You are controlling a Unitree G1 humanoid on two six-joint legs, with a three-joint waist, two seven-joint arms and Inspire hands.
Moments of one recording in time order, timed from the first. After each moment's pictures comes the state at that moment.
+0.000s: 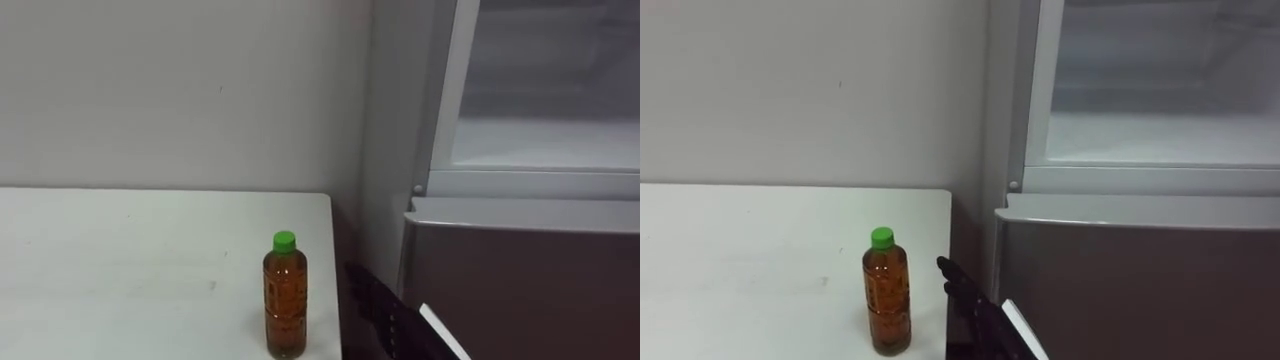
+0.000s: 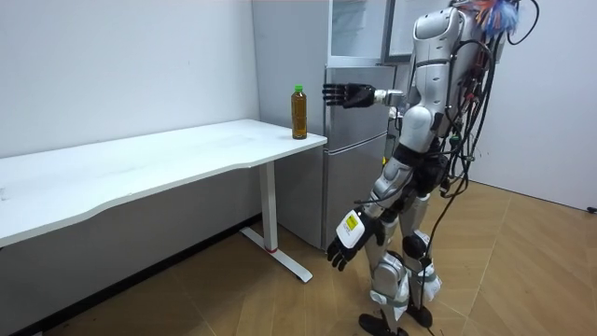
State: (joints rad) left arm 0.22 0.18 -0.08 1.11 0.44 0.01 0.22; right arm 0.09 -0.23 0.25 -0.18 0.08 -0.05 0.14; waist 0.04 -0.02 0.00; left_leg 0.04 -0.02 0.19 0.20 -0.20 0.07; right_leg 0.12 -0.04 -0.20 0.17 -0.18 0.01
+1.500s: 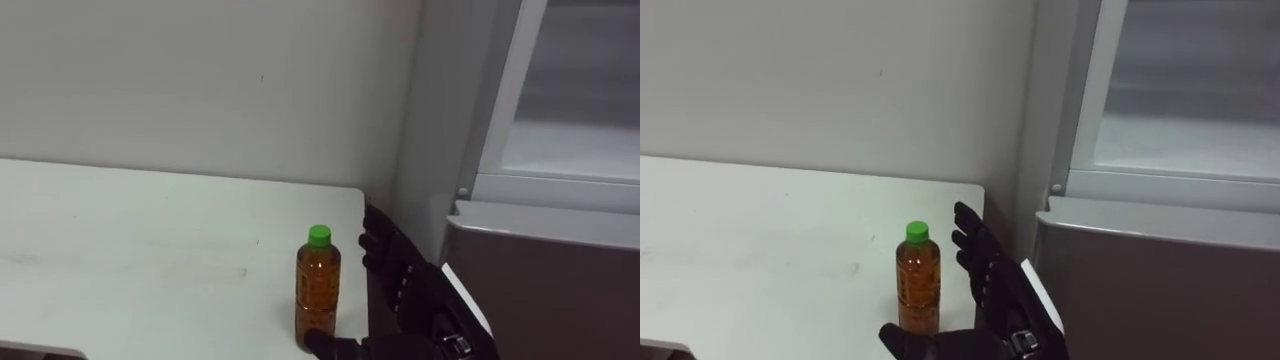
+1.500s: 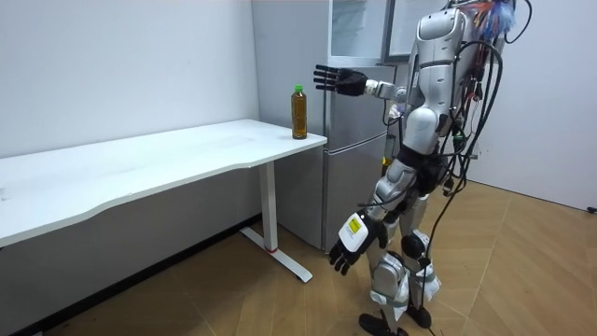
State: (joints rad) left arm 0.20 0.21 -0.14 1.09 0.45 0.01 0.23; right arm 0.00 -0.22 0.26 -0.19 0.28 -0.06 -0.01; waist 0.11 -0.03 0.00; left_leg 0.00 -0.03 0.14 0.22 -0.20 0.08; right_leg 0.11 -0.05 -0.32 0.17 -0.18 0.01
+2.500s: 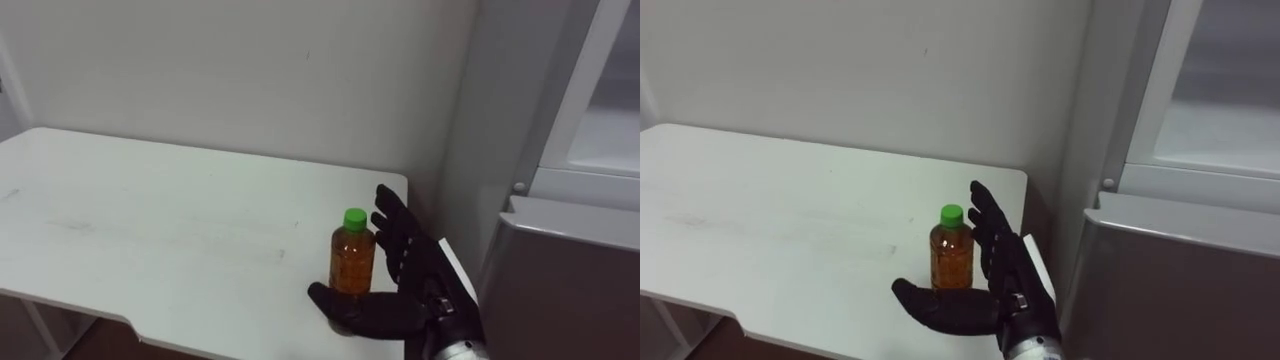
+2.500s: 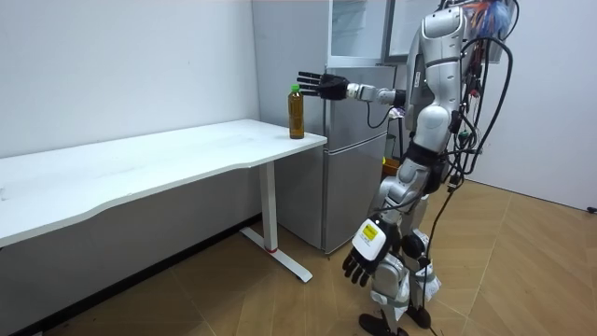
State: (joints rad) left arm 0.20 0.20 -0.14 1.08 0.45 0.06 0.22; right arm -0.16 -0.22 0.31 -0.04 0.33 -0.09 -0.17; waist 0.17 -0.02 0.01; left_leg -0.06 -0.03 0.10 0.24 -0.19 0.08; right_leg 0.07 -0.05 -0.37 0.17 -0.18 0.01
